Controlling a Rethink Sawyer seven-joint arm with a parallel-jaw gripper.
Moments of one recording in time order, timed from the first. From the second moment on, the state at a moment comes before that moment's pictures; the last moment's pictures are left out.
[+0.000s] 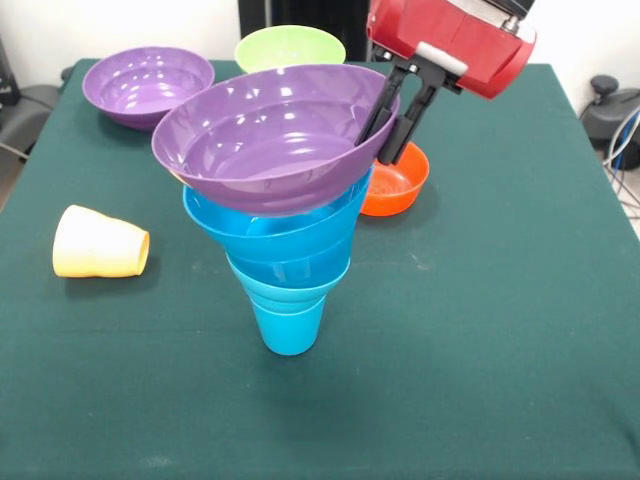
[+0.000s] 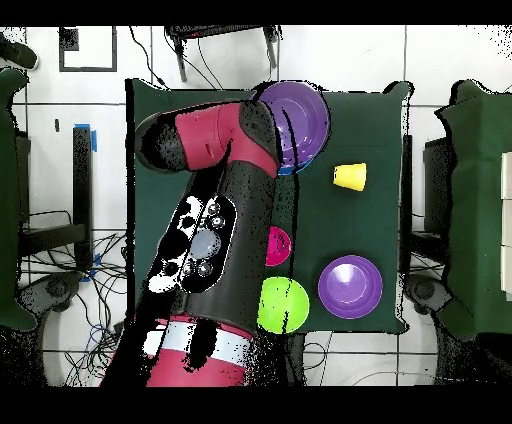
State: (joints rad) arm 0.14 -0.47 -0.36 1.07 -0.21 0.64 1.99
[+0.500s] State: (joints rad) arm 0.13 -0.47 -0.36 1.07 -0.21 0.64 1.99
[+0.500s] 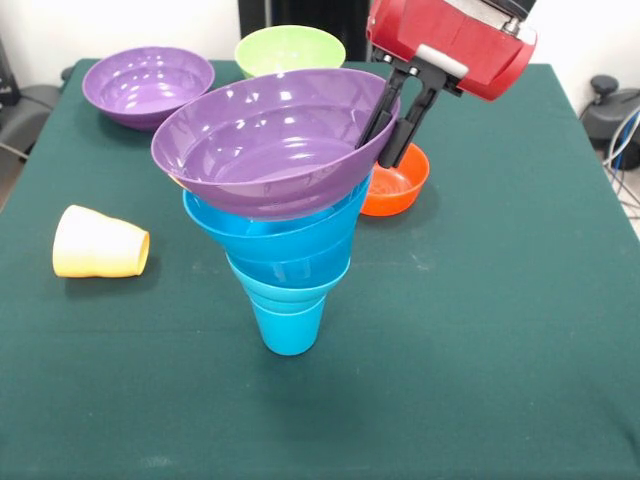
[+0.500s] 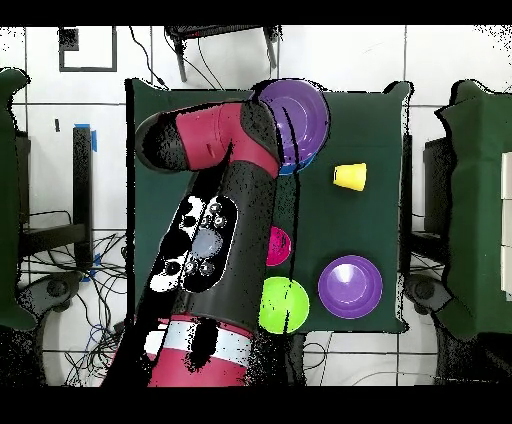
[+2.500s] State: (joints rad) arm 0.13 -0.44 -0.36 1.07 -0.27 0.60 1.99
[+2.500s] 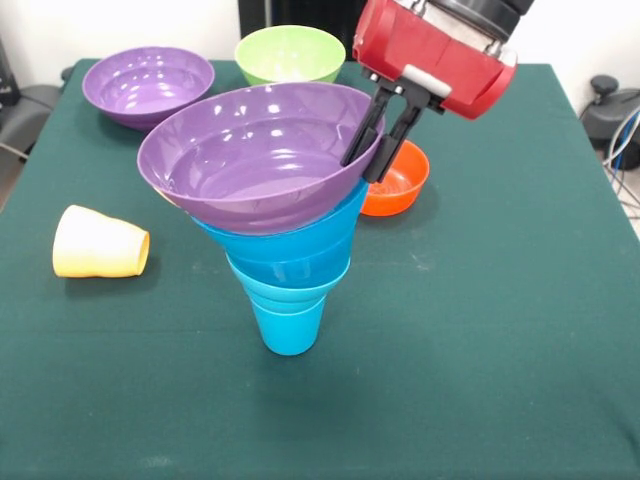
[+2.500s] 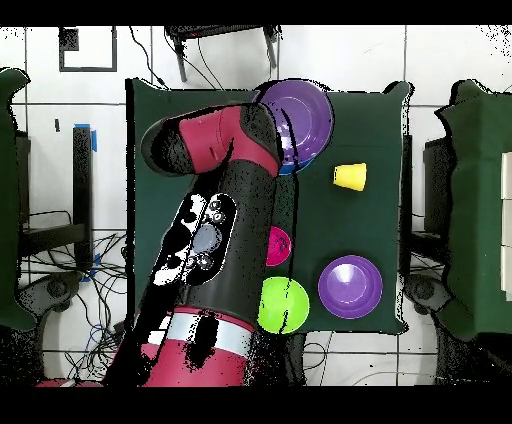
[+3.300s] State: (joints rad) arm 0.13 -0.44 -0.36 1.08 -0.29 0.59 1.99
